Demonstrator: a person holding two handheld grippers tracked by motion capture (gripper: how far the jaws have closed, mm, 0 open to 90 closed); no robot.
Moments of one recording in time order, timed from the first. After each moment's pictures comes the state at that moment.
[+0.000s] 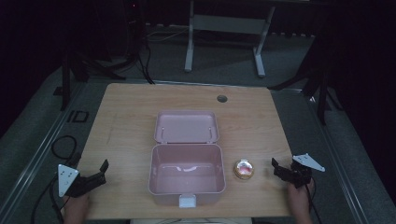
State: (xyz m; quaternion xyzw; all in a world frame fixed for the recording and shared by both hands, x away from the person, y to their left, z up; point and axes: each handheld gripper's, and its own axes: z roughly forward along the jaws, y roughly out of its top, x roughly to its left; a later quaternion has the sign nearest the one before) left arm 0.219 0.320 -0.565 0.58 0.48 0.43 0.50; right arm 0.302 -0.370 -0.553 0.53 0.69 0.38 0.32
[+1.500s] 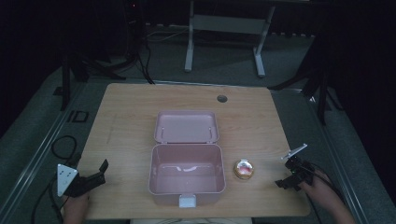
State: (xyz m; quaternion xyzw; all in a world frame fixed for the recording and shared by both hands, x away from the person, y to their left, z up) left arm 0.220 0.321 -0.565 0.58 0.48 0.42 0.51; right arm 0.320 -0.366 -0.512 0.41 0.90 0.11 0.05
